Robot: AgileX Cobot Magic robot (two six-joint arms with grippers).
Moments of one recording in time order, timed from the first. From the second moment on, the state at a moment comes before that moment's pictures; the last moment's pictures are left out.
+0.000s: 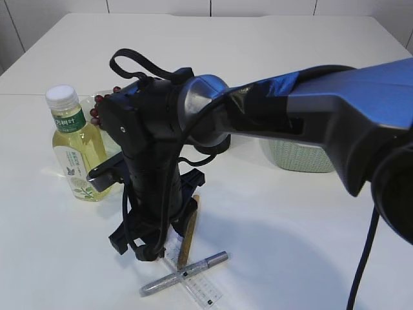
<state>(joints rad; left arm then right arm) -0.54 0.84 -1.37 0.13 1.27 -0.33 0.85 2.29 -1.84 -0.01 1.22 0.03</state>
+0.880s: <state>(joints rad) -0.54 0.84 -1.37 0.13 1.27 -0.33 0.85 2.31 -1.85 -0.01 1.19 0.02</state>
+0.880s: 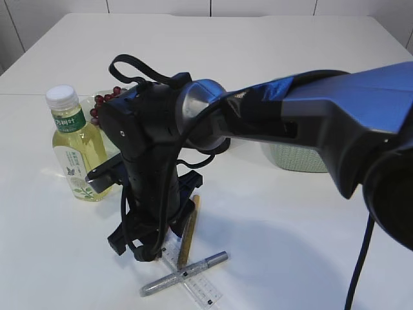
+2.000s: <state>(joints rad) -0.54 0.84 -1.37 0.13 1.27 -0.33 0.85 2.35 -1.85 -0.01 1.19 0.02</state>
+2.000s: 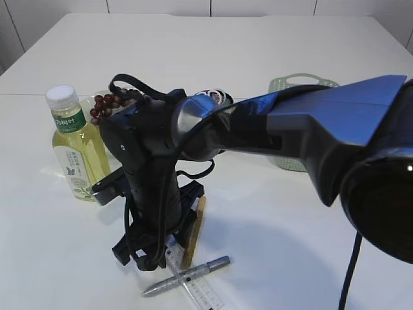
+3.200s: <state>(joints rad) -0.54 0.84 -1.37 0.13 1.27 -0.33 0.85 2.35 -1.86 -0.01 1.21 0.03</state>
